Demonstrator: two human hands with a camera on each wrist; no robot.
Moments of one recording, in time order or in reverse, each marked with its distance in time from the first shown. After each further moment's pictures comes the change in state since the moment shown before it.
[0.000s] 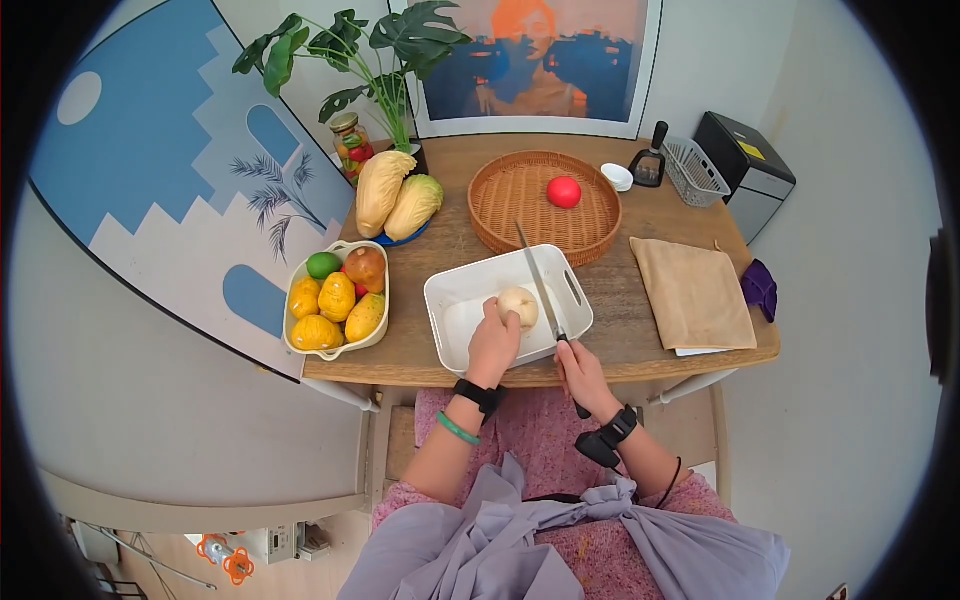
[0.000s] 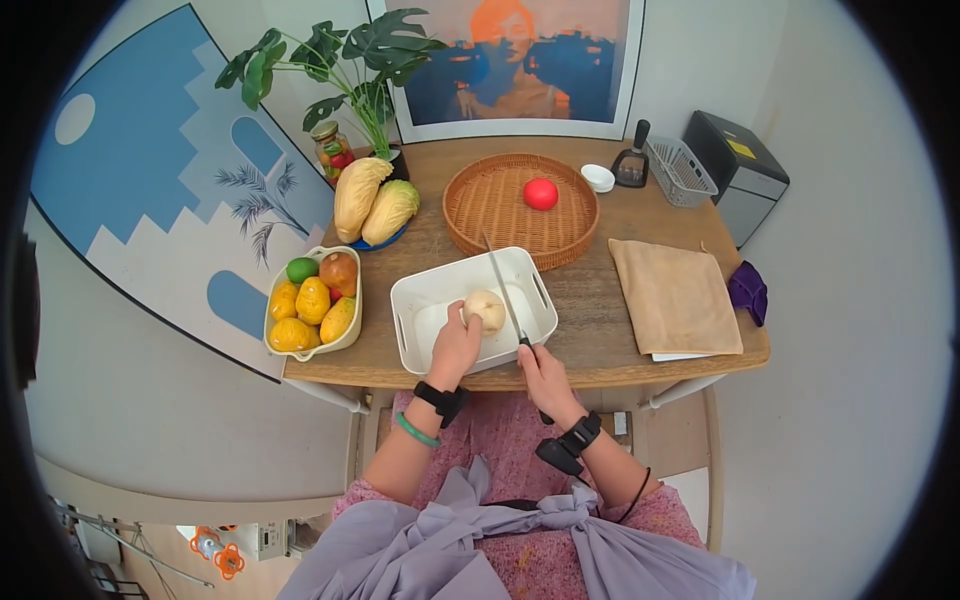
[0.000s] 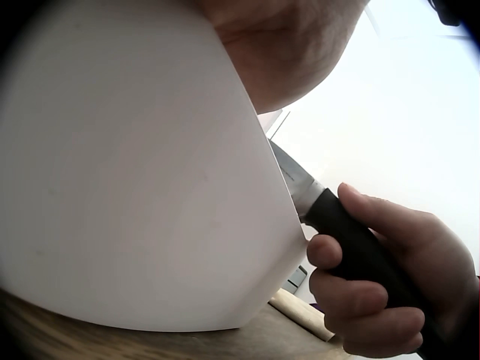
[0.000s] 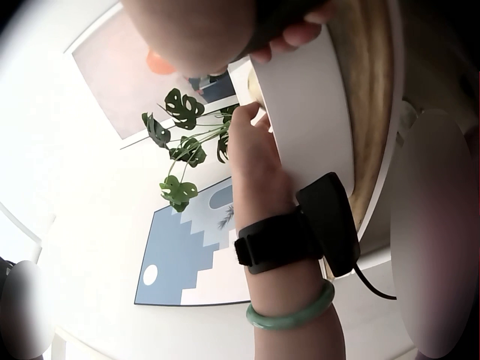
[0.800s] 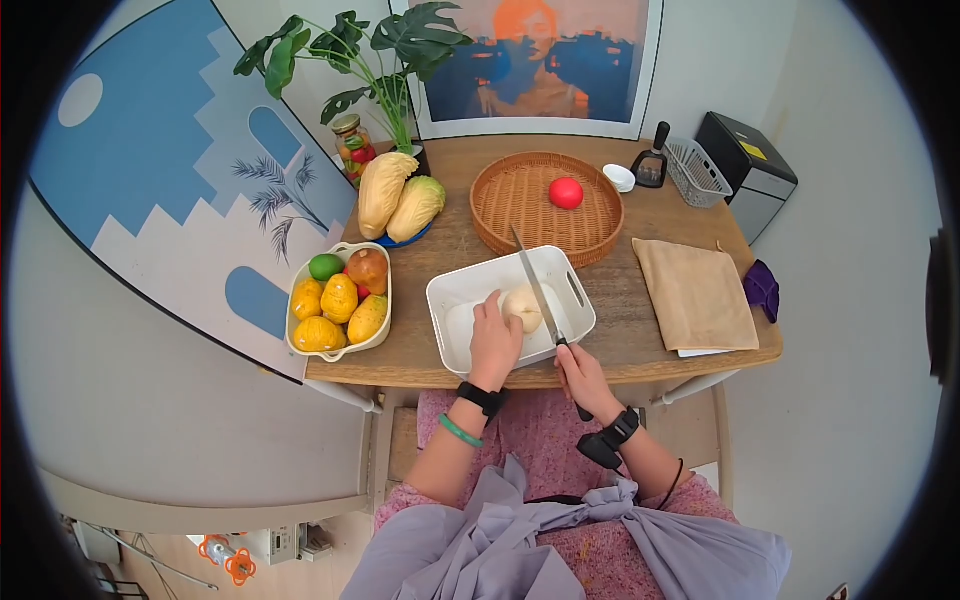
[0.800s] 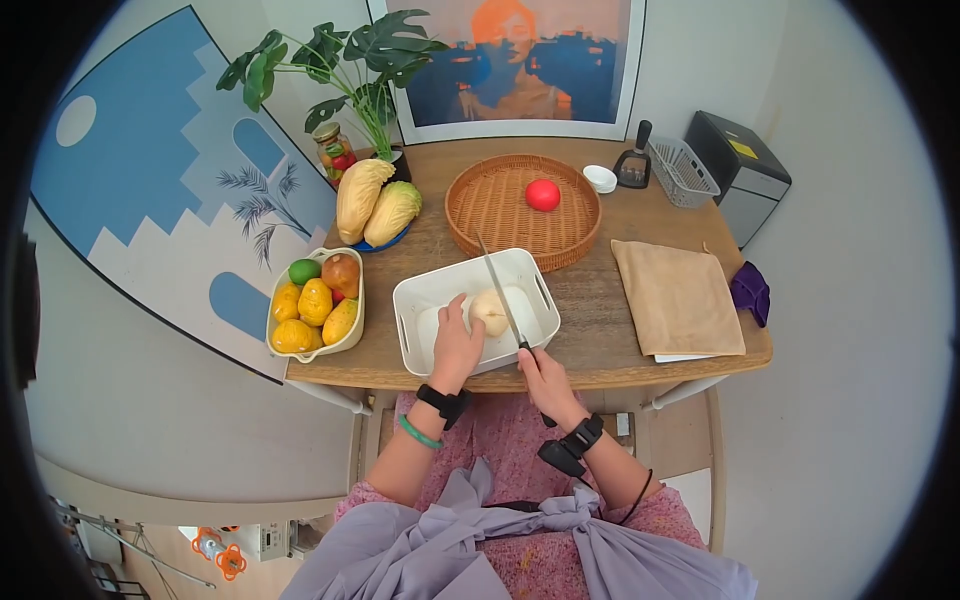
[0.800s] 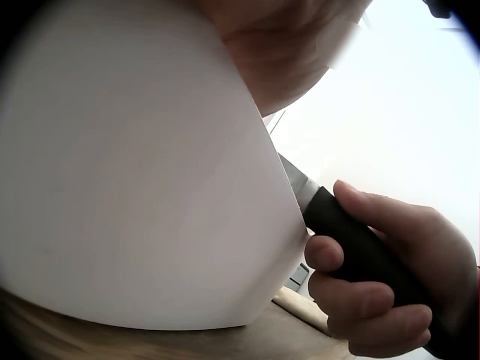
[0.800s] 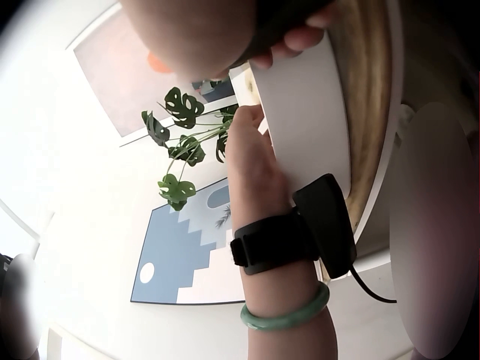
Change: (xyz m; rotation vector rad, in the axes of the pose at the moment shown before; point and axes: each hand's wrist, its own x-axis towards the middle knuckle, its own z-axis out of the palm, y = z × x) left_hand -0.001 -0.005 0.006 0.013 0.159 0.092; right_hand 0.001 0.003 0.000 -0.018 -0.054 0.011
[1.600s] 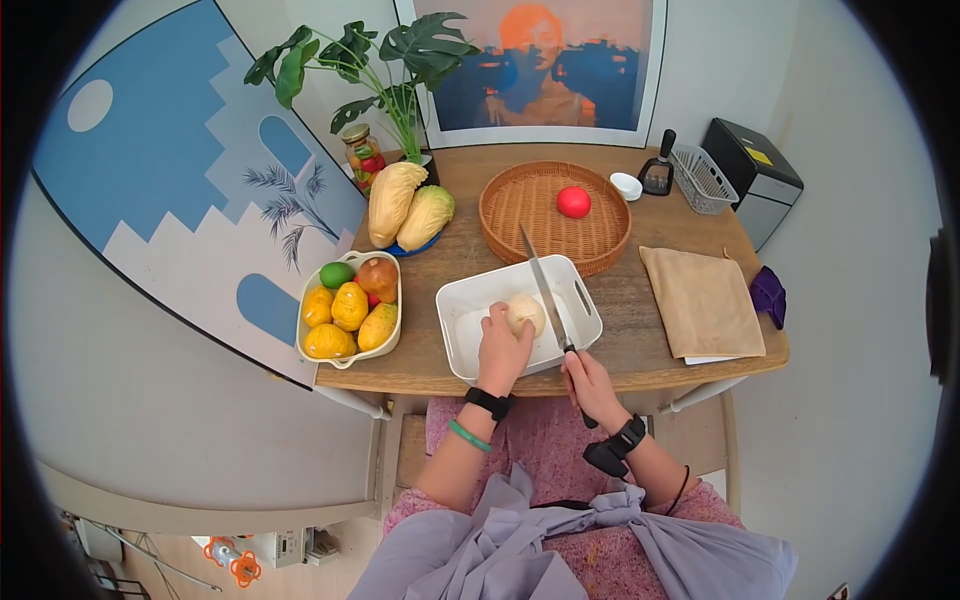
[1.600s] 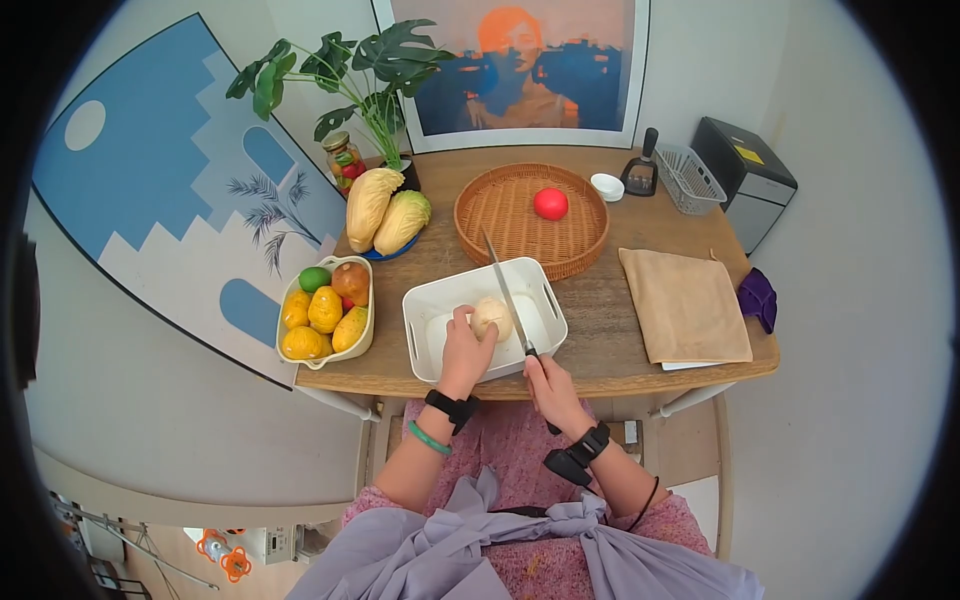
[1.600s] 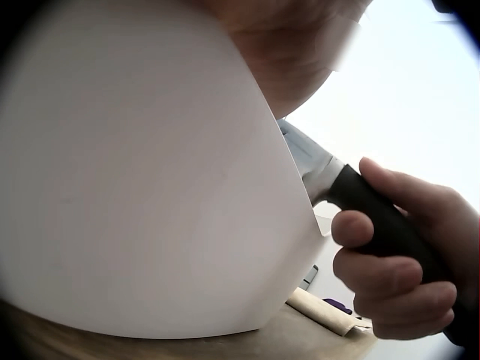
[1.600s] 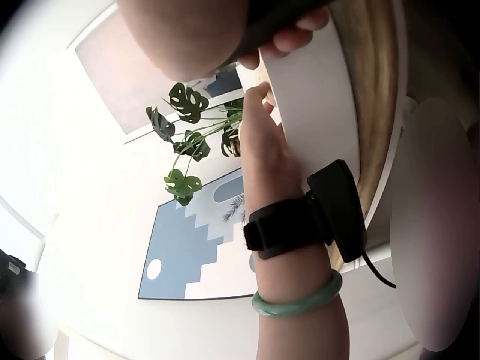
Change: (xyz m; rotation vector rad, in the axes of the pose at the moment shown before) left_hand 0.002 0.001 -0.001 -0.021 -0.004 0.022; right_hand -0.004 -0.010 0.003 0.081 -0.005 -0.031
